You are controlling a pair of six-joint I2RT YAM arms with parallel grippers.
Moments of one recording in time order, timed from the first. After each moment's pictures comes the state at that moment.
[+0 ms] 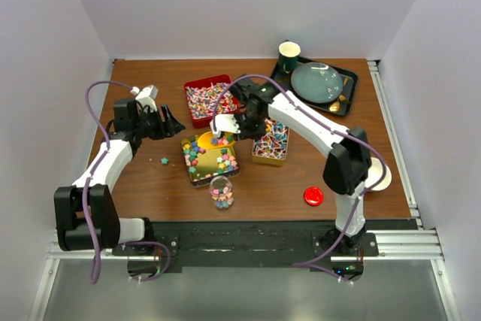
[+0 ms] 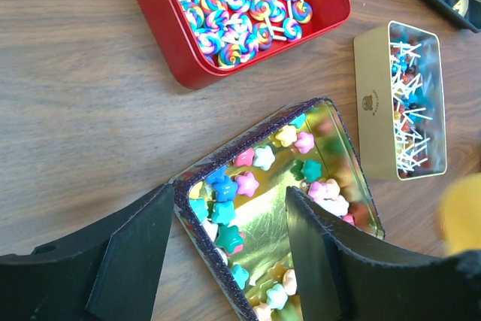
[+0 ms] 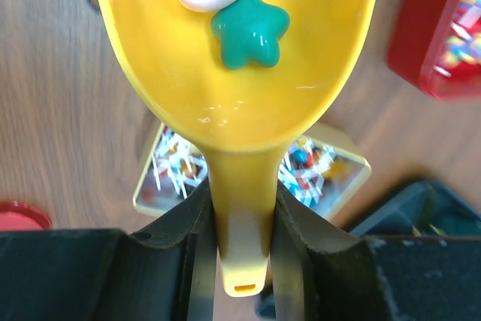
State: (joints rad) left arm 0.07 1.31 0.80 -0.15 0.53 -0.26; right arm 0.75 1.97 1.86 -1.18 -0.11 -1.12
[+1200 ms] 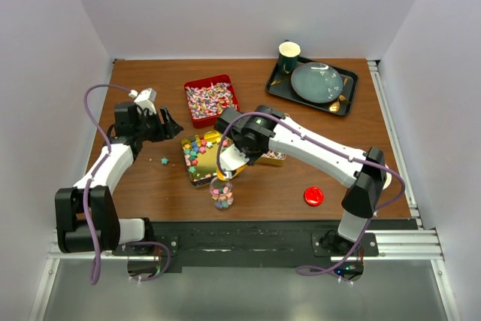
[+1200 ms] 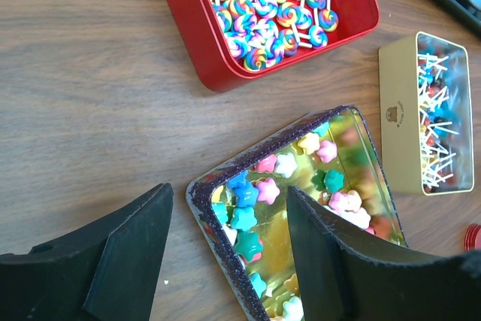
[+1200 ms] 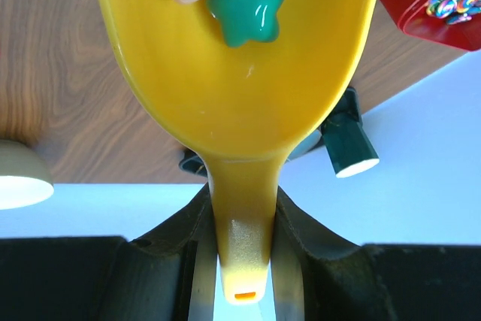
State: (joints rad) left arm 0.07 1.30 0.74 -0.08 0.47 -0.26; right arm 1.02 1.77 1.76 -1.36 0.41 -1.29
